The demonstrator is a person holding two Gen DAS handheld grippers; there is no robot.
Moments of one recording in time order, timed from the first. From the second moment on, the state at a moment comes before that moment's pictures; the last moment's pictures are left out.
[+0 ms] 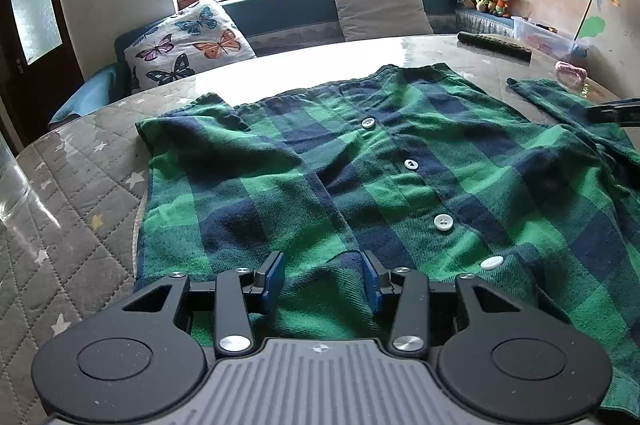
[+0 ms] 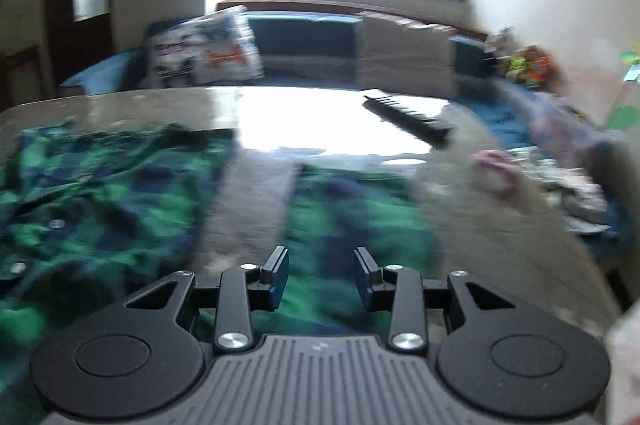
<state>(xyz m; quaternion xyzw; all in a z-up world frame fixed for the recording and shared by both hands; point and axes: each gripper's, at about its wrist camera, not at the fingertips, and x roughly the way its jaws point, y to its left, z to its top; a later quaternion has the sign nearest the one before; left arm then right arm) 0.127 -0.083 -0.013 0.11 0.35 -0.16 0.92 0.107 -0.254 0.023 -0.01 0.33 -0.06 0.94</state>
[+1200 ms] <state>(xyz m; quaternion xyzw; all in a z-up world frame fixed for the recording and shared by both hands) 0.125 -0.066 0.017 0.07 0.34 -0.15 0.93 0.046 -0.260 0.055 -0.09 0.31 -0.13 0.94</state>
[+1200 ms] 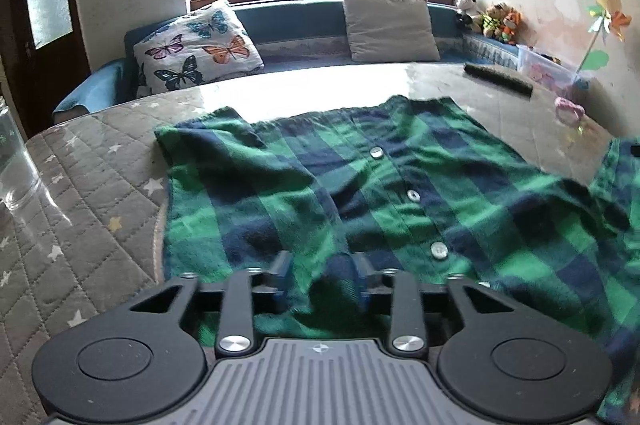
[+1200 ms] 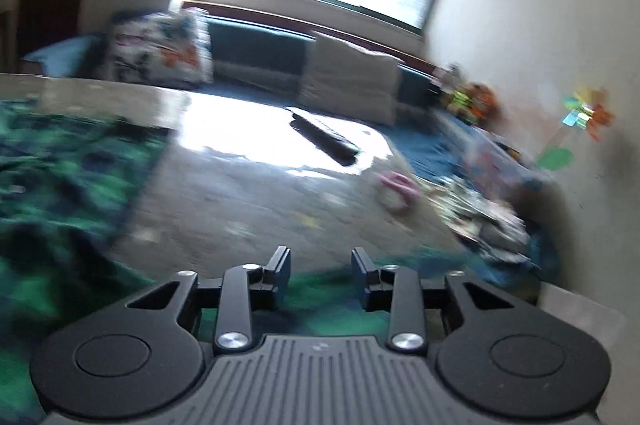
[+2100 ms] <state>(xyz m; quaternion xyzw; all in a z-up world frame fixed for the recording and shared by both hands) 0.320 -0.061 -0.007 0.05 0.37 -0.08 0.92 0.100 -0.134 0.021 -0.10 0.34 0.16 0.92</state>
